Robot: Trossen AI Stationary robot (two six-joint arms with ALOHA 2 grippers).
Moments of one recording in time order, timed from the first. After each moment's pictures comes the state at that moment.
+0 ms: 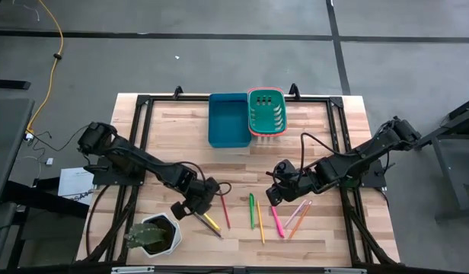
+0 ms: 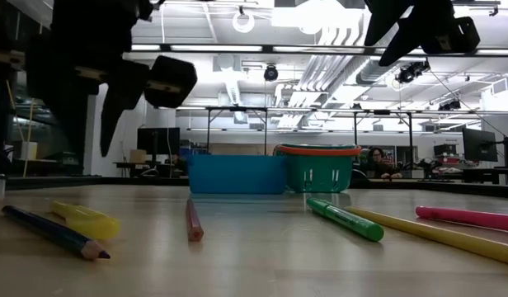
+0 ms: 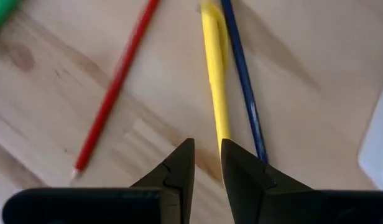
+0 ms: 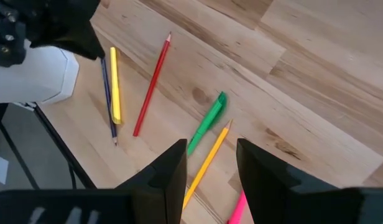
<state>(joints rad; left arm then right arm) -0.24 1.64 0.97 -0.52 0.17 0.52 0.44 1.41 1.11 -0.70 0.29 1.35</state>
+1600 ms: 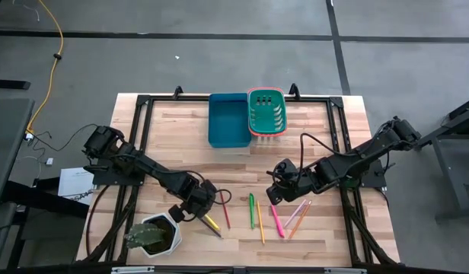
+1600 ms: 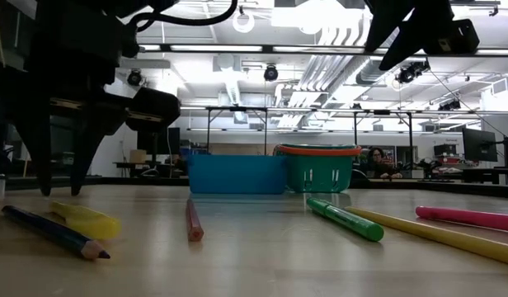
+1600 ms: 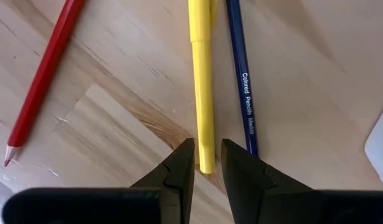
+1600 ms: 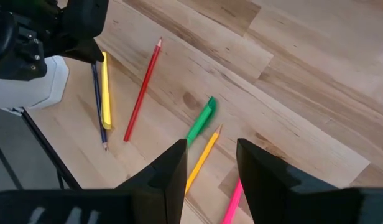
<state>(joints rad) -0.29 1.72 0.97 -0.60 0.10 0.44 0.44 1.41 1.11 -0.72 0.32 1.35</state>
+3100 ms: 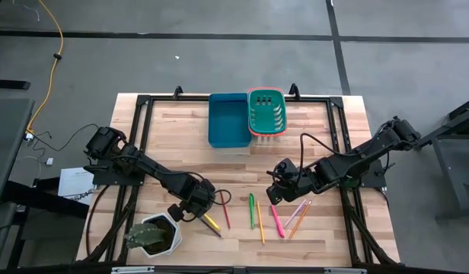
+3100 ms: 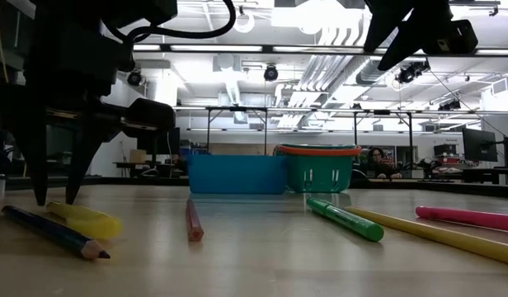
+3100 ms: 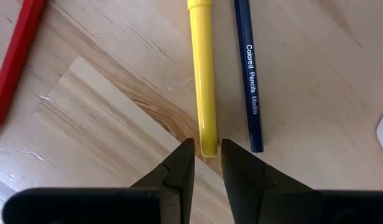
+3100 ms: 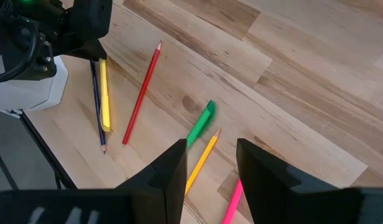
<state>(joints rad) -0.29 1.74 0.97 -0.64 0.08 0.44 0.44 1.41 1.11 -0.72 0.33 1.34</state>
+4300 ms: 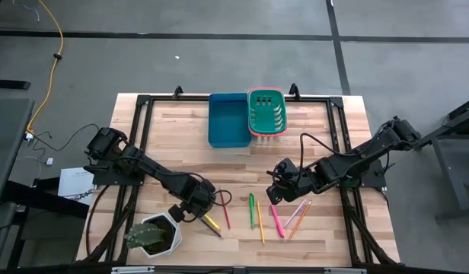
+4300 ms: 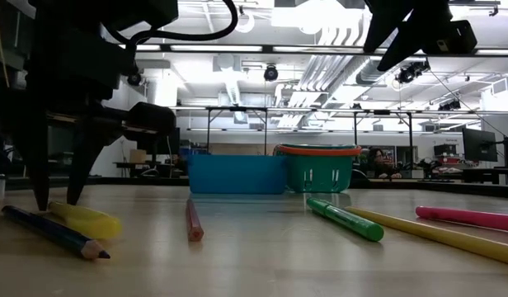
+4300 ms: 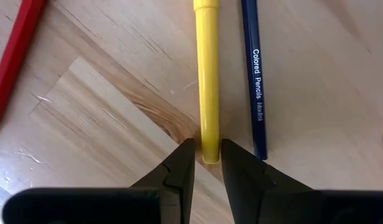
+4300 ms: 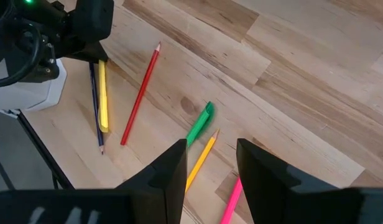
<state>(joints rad) -0.29 1.75 0.97 -0.63 0.08 0.41 0.44 1.41 1.11 -0.72 0.33 1.33</state>
